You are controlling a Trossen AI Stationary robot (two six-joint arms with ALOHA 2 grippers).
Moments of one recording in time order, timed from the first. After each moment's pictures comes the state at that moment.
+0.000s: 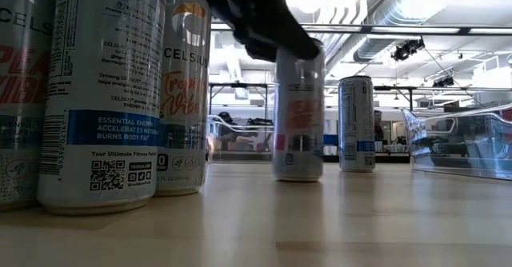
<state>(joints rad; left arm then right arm) -0.16 1.80 1.24 -0.08 -0.12 0.01 0.61 1.29 1.18 -0.67 0.68 0.68</state>
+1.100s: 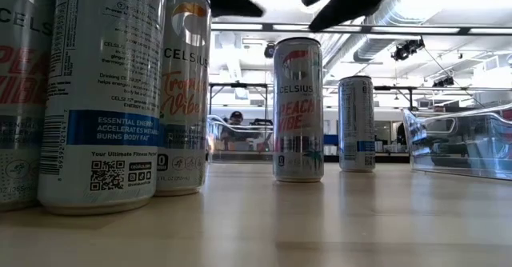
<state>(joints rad) -0.17 1.45 1.09 -0.15 -0.16 -0.03 0.44 1.55 1.18 -0.46 0.59 0.47</state>
